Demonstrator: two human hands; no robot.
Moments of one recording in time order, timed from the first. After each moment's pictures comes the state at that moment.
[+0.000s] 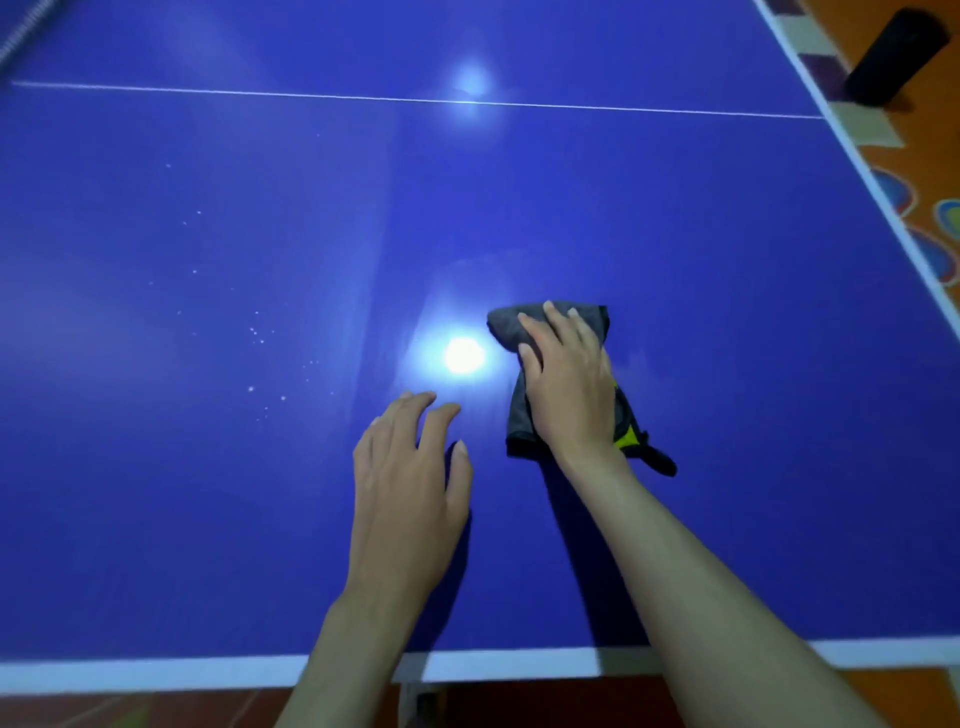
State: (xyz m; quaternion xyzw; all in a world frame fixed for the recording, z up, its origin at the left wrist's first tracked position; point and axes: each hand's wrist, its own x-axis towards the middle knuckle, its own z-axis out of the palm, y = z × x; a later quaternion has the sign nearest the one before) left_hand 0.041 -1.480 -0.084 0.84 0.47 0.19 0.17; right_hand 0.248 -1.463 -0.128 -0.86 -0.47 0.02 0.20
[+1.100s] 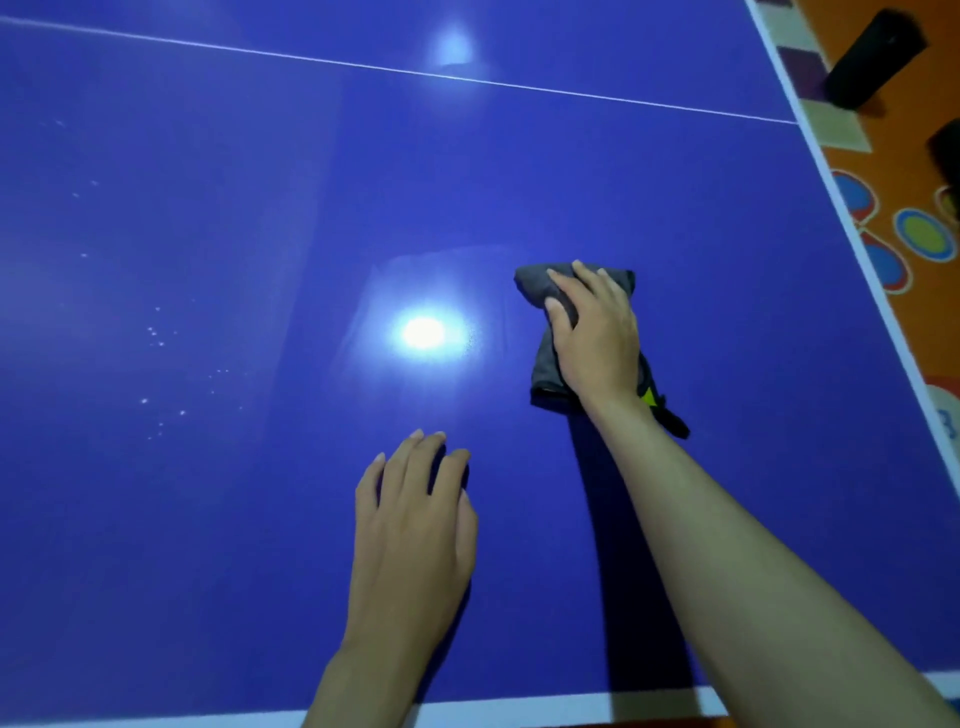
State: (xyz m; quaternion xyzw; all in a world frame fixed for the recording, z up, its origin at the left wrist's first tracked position) left_hand 0.102 -1.517 -0.097 0.86 0.46 0.14 0.16; right_hand 0.369 -1.445 -0.122 -0.85 -0.45 0.06 0.26
